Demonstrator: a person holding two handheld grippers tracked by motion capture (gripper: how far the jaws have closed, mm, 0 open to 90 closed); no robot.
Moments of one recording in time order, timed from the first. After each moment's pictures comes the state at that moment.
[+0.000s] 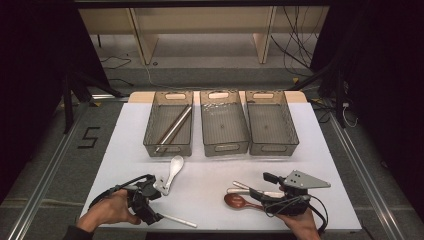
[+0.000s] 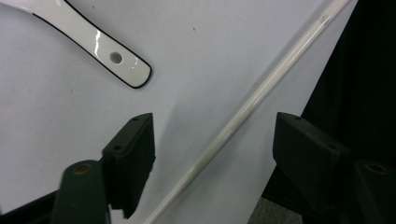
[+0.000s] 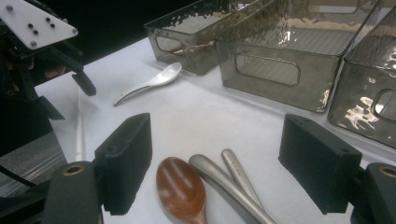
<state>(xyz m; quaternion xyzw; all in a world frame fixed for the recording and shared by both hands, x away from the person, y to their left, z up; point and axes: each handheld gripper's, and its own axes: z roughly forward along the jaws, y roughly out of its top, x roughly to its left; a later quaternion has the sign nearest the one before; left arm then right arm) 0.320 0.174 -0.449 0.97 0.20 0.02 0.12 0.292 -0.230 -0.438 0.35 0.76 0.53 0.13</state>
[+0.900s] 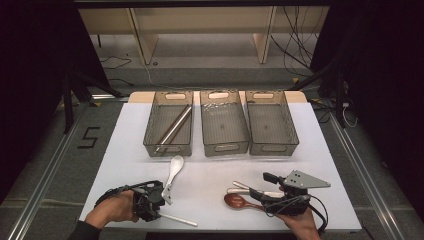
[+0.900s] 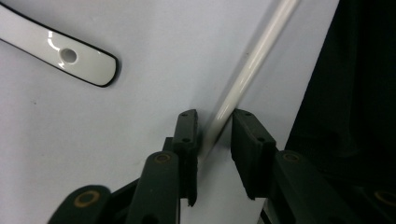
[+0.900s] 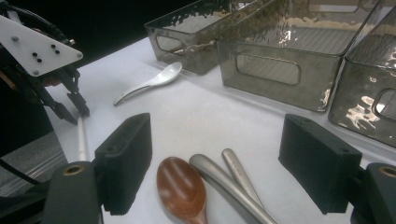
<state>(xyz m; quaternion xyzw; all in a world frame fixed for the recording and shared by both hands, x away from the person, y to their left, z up) 0.321 0.163 -0.461 0.99 0.11 0.01 0.06 0.292 -0.230 -0.439 0.35 0.76 0.53 0.13</state>
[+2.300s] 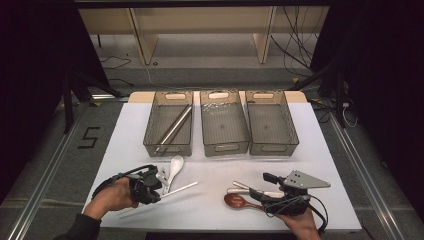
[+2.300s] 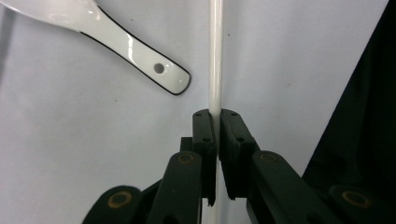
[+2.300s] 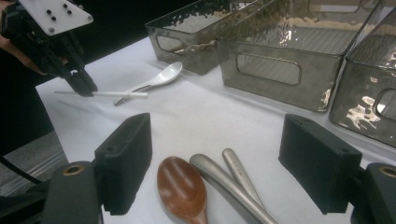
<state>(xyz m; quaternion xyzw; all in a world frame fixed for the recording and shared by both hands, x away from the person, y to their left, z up) 0.347 0.174 -0.435 0.98 0.18 0.03 0.11 0.292 -0.230 -0.438 0.35 0.76 0.53 0.13</state>
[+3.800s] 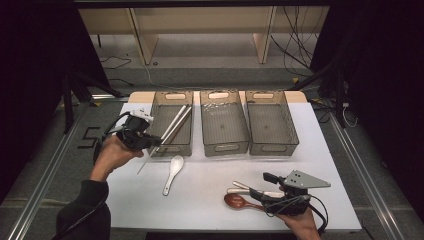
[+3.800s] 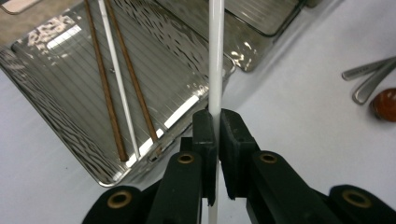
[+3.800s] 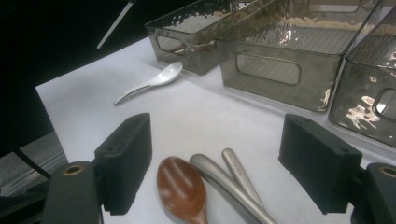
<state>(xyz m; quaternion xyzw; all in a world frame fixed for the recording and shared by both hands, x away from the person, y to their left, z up) 0.432 0.205 -0.355 0.86 0.37 0.10 0.32 0.292 -0.230 -0.439 0.35 0.76 0.53 0.13</state>
